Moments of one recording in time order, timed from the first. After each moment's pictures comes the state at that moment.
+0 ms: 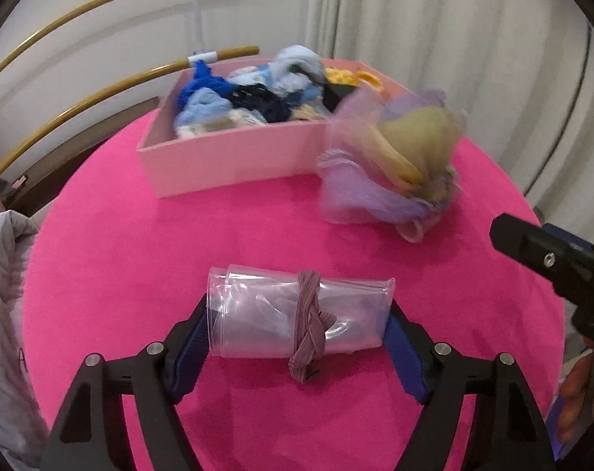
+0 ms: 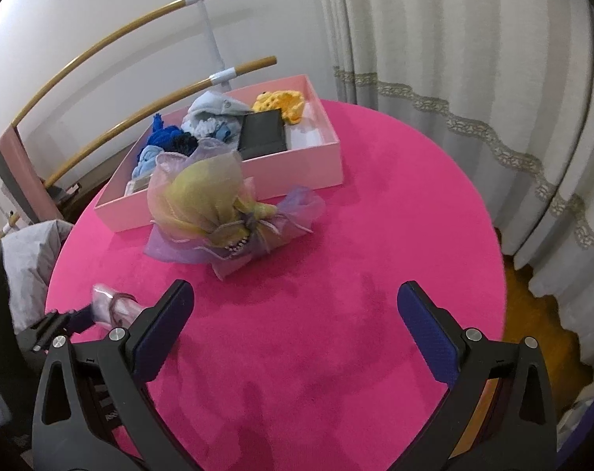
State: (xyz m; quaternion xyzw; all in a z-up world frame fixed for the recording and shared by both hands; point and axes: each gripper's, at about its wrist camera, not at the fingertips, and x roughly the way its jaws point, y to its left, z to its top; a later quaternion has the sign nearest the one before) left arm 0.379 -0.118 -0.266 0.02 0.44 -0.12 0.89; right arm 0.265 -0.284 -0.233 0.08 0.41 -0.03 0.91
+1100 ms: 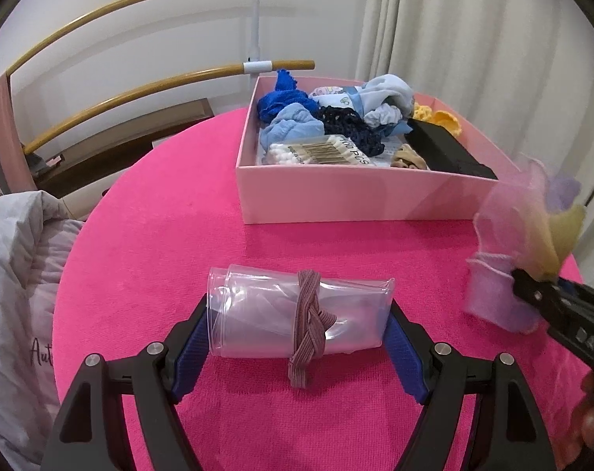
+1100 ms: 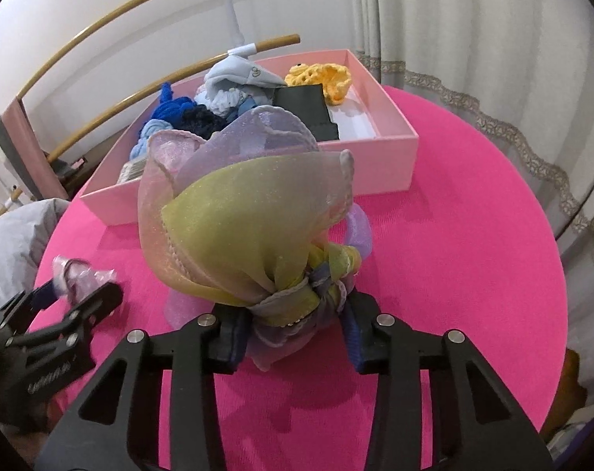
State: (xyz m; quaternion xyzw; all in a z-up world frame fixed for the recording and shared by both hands) left arm 0.406 -0.078 -0.270 -0.01 0.42 -0.05 0.91; right arm 0.306 -0.262 -0.258 0.07 0.44 0.01 0.90
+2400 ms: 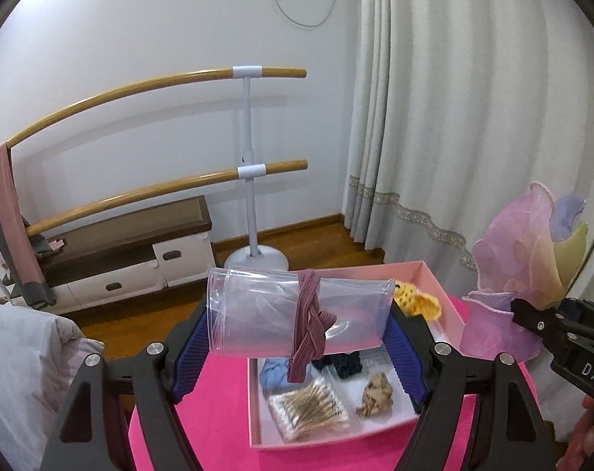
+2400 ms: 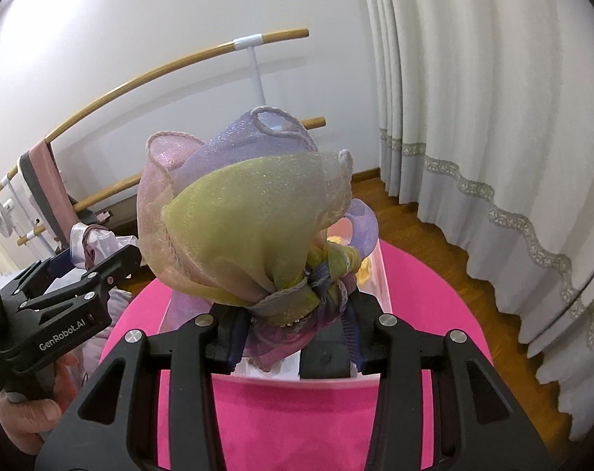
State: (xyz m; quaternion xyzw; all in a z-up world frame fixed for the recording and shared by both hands) left arm 0.478 -0.081 -0.107 -0.01 0.29 -0.06 0.95; right arm 0.393 -0.266 -0.105 0.05 0.34 0.04 0.94
